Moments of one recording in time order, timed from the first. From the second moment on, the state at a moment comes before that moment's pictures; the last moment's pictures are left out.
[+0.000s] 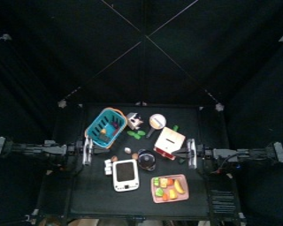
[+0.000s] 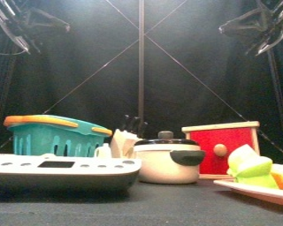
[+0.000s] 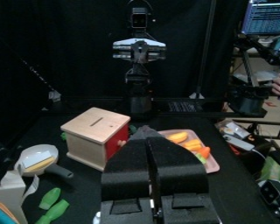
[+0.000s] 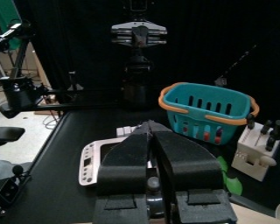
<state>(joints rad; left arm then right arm) 0.00 -0.96 1.18 0.00 -0.29 0.00 0.00 -0.96 1.17 0.00 -0.29 0.00</state>
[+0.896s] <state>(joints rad) -0.01 -0.76 1.18 -0.01 -0.40 0.00 -0.02 -0.46 0.98 0.12 -0.29 0.02</state>
